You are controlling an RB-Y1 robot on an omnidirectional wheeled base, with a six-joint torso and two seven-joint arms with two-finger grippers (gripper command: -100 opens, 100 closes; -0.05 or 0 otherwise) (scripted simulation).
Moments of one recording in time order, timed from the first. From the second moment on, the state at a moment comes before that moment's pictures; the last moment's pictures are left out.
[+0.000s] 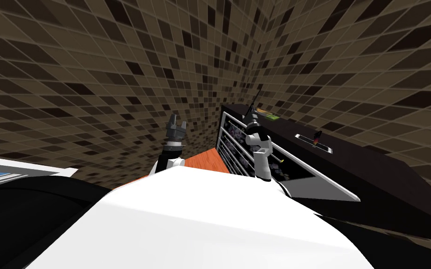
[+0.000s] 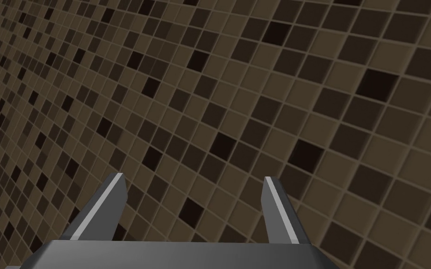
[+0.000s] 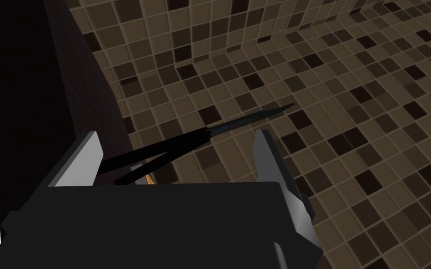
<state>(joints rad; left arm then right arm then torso) 0.50 0.02 -0.07 -2.34 0.01 -0.36 0.13 -0.34 -0.26 -0.05 -1.89 -0.13 0.28 -0.34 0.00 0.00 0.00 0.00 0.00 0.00</state>
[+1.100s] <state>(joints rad) 0.50 0.02 -0.07 -2.34 0.01 -0.36 0.13 -0.63 -0.32 -0.05 -1.68 -0.19 0.59 -0.51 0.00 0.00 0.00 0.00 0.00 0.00</state>
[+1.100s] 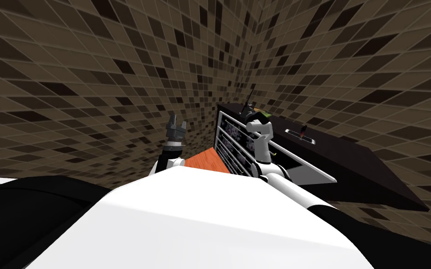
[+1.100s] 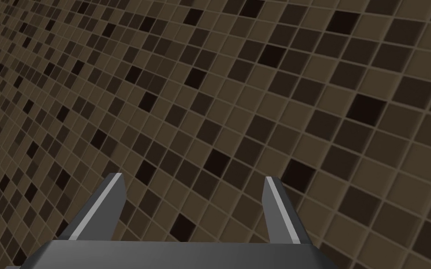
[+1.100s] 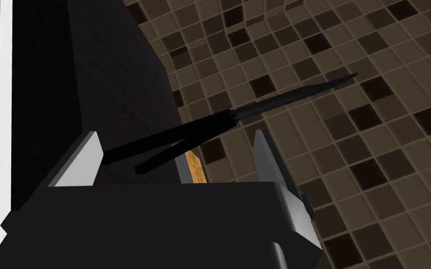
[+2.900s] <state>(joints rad) 0.50 0.02 -0.07 -2.34 0.01 -0.36 0.13 -1.10 -0.39 -0.07 -1.29 -0.32 1.10 -0.76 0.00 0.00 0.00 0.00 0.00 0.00</state>
